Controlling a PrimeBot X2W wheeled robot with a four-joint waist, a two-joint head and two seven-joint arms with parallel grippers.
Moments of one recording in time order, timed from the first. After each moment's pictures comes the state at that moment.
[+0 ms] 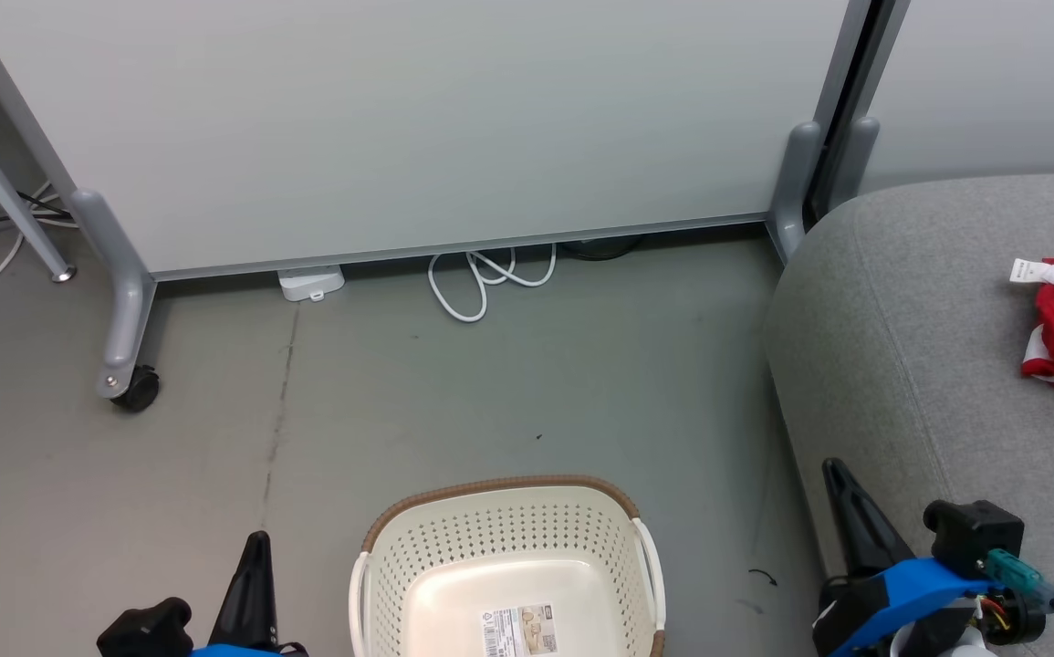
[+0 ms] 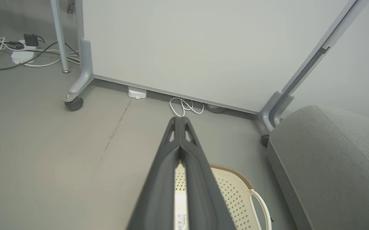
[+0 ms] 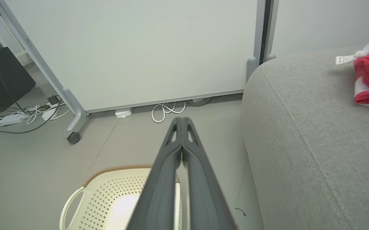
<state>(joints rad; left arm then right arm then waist) 0.02 0.08 -0.05 0.42 -0.38 -0.13 -0.24 -0.09 -0.05 0.00 0.35 0.19 0.13 -0.14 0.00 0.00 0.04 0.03</state>
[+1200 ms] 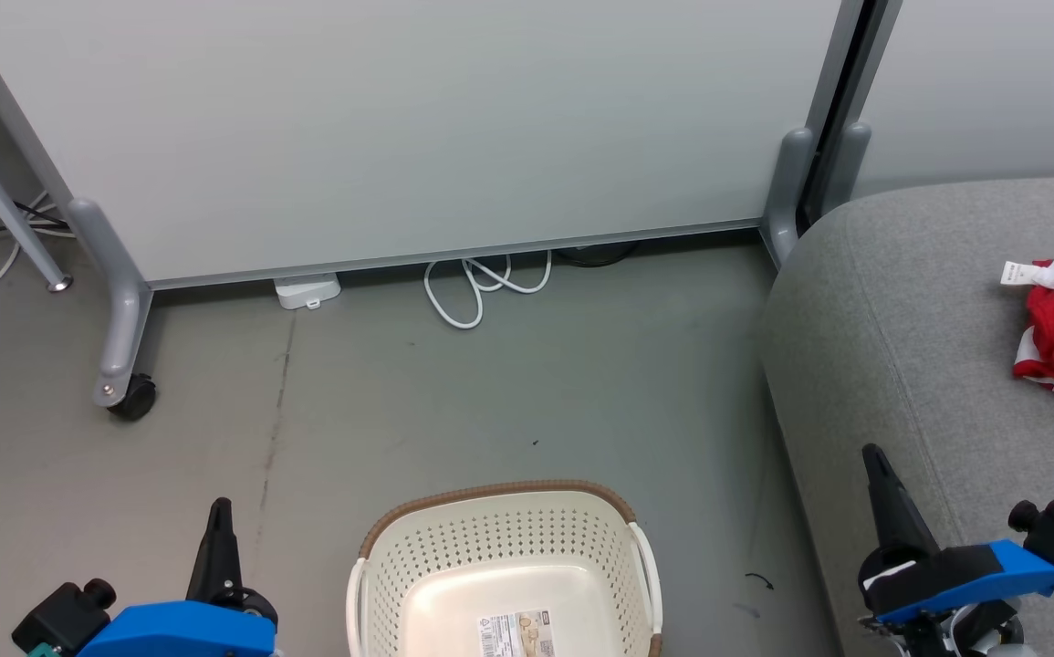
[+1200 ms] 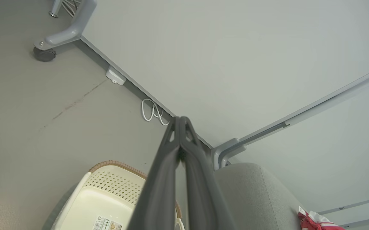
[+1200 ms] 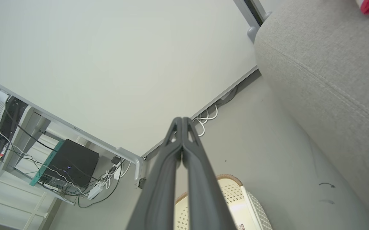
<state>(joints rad) -0.02 0.06 0.02 0.35 -0.90 -0.13 -0.09 -0.09 -0.05 -0.04 0.31 0.79 0.13 -0.03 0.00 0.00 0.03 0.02</state>
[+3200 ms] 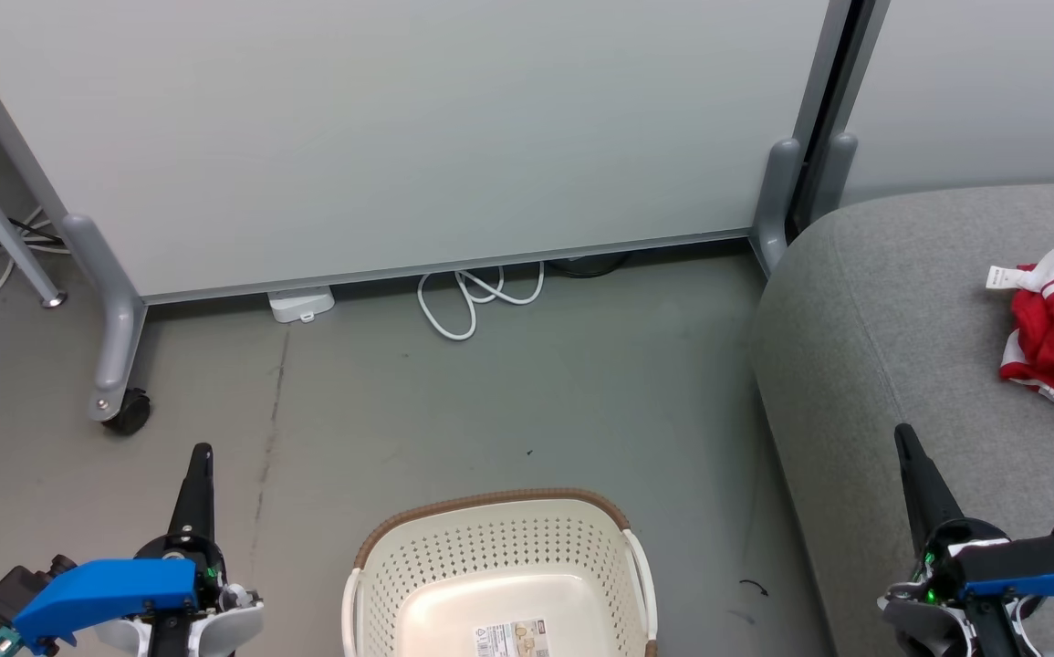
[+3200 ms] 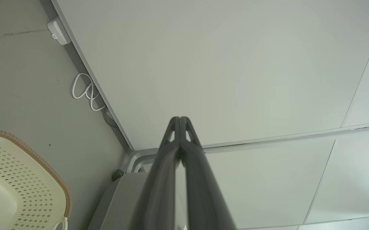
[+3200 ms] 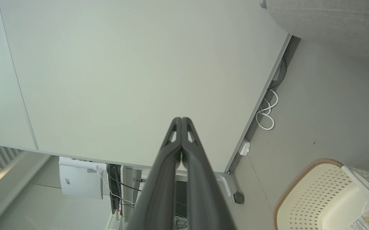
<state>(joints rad) -0.08 0.05 0.09 0.27 -1.44 -0.13 0.07 -0.10 -0.05 -0.10 0.26 1.41 0.13 0.08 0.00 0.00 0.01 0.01</state>
